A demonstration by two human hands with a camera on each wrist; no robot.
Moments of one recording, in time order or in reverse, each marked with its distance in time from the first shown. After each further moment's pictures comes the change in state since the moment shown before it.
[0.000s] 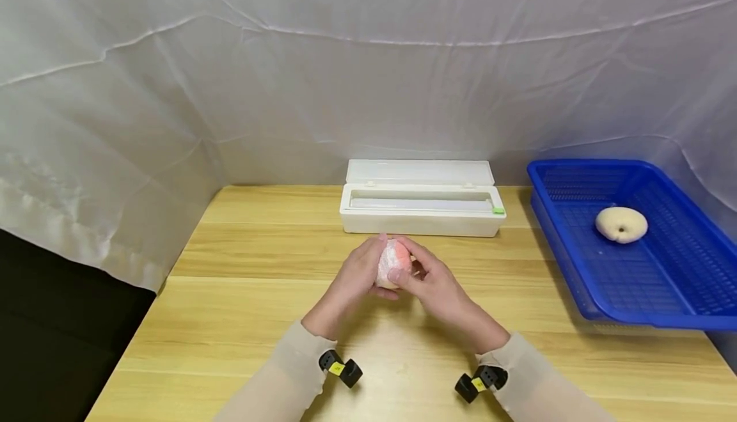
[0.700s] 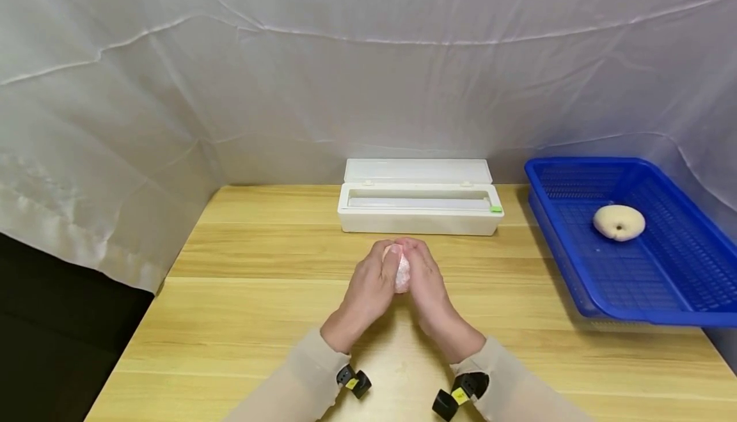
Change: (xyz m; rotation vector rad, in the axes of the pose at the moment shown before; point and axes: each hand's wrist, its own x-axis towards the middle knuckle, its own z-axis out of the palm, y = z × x) left_hand -0.005 -0.013 0.029 0.592 0.270 0.210; right_hand 0.005 -0.017 0.036 0.332 0.353 0.181
